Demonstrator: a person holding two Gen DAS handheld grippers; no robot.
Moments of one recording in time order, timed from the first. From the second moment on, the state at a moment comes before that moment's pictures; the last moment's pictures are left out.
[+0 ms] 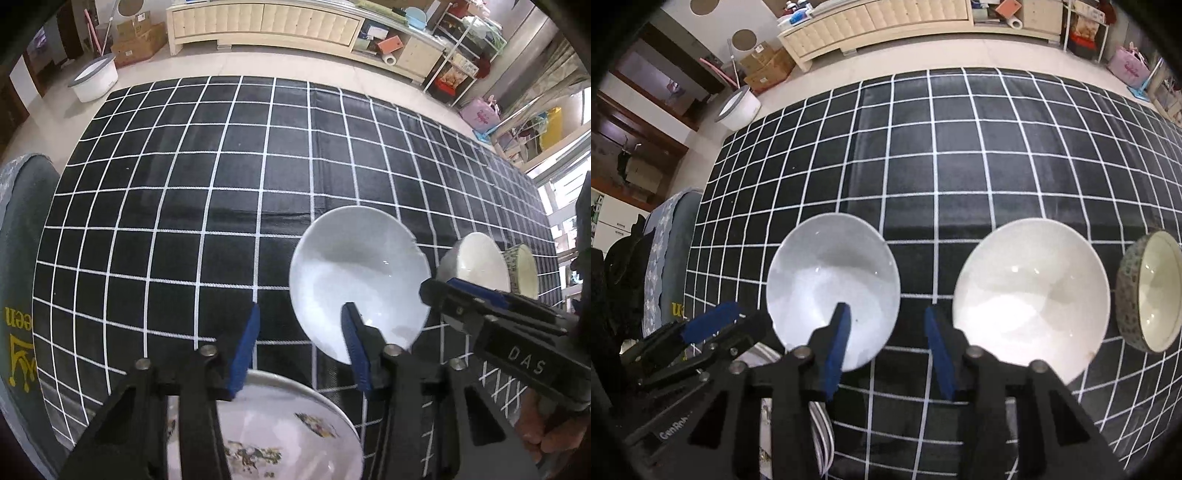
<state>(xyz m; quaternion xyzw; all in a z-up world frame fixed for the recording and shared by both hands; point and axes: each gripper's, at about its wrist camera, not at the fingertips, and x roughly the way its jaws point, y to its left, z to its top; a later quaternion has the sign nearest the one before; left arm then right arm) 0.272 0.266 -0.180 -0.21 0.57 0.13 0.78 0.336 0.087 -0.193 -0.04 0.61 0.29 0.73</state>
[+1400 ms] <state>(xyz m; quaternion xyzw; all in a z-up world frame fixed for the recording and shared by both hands) 0.258 0.202 -0.200 -0.20 0.61 0.08 0.77 0.302 0.006 -0.208 -0.07 0.62 0.26 0.74</state>
